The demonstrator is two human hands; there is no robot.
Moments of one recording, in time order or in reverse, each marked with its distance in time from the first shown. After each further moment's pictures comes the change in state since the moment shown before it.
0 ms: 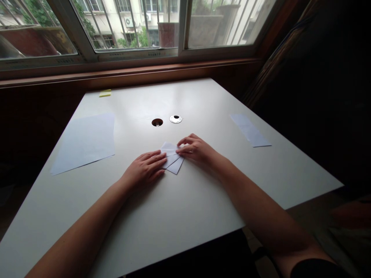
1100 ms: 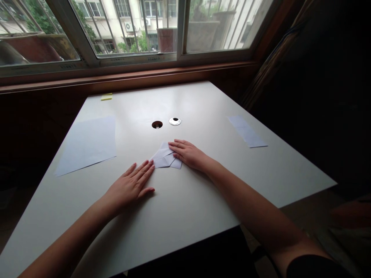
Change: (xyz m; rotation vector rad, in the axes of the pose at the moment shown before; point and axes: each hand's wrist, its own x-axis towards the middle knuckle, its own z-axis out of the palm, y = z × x) left_hand -0.053 0.018 -0.020 0.289 -0.272 -0.088; right_hand 0.005 -0.016 0.025 -0.142 -0.147 0.121
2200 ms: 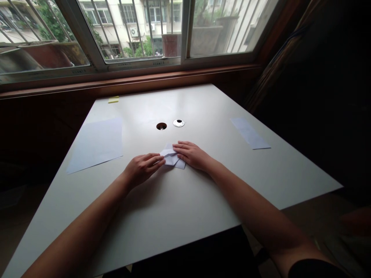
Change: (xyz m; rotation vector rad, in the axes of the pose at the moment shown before) left_hand 0.046 -0.025 -0.009 0.035 0.399 0.234; right_hand -0.002 -0.004 -0.005 0.025 0.083 -0.038
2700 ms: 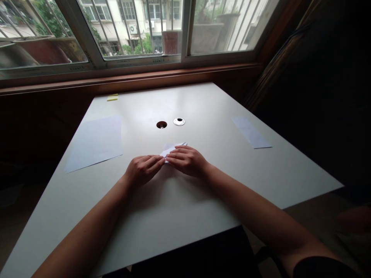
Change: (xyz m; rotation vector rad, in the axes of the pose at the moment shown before) left_hand 0.000 0.012 0.000 0.023 0.087 -0.096; right_hand 0.004 -0.045 -0.006 -0.086 0.141 -0.310
